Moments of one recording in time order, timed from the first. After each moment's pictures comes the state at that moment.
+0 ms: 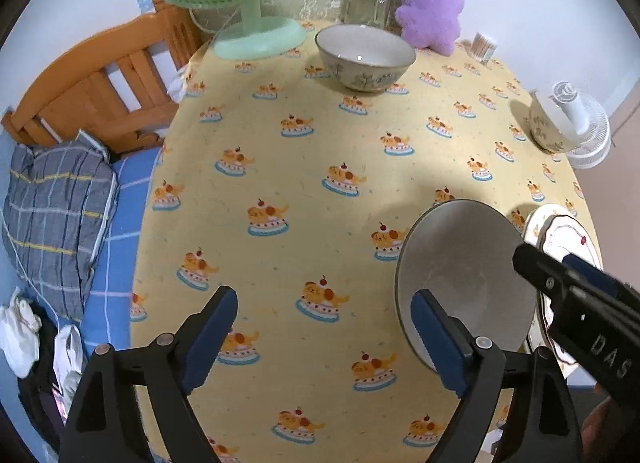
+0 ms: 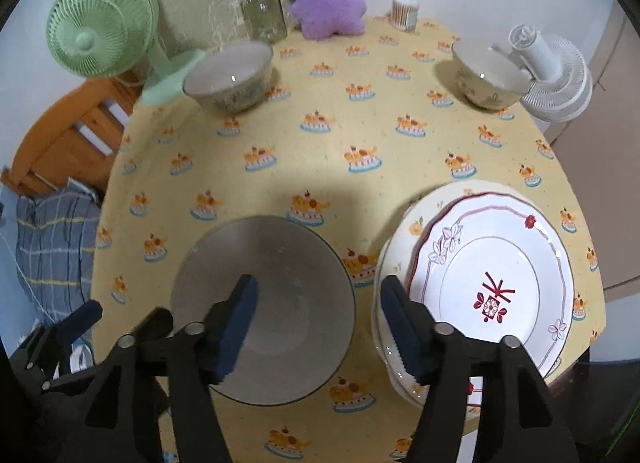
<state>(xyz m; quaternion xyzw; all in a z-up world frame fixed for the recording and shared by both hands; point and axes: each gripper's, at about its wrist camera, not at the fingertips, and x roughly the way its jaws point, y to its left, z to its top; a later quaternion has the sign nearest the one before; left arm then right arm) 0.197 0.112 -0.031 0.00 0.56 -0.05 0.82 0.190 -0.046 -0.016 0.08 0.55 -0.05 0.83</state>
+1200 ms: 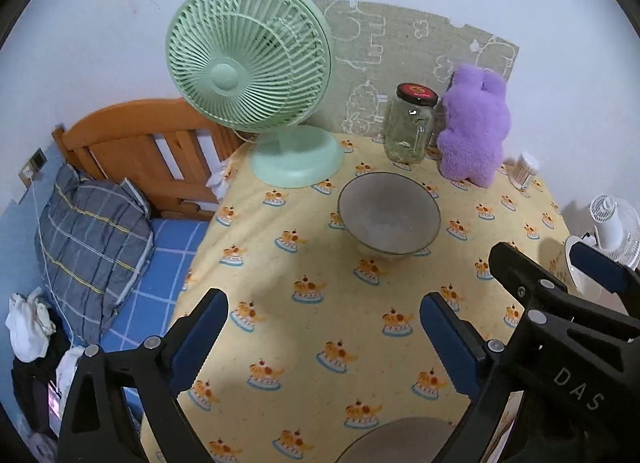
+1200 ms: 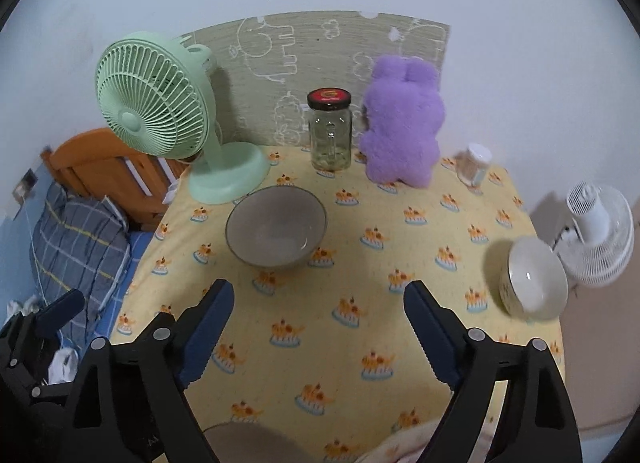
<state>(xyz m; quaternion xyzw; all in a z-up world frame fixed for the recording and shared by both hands) 0.300 0.080 0.035 -0.04 0.46 0.07 0.89 0.326 -0.052 0.057 -0.02 0.44 0.07 0.90</state>
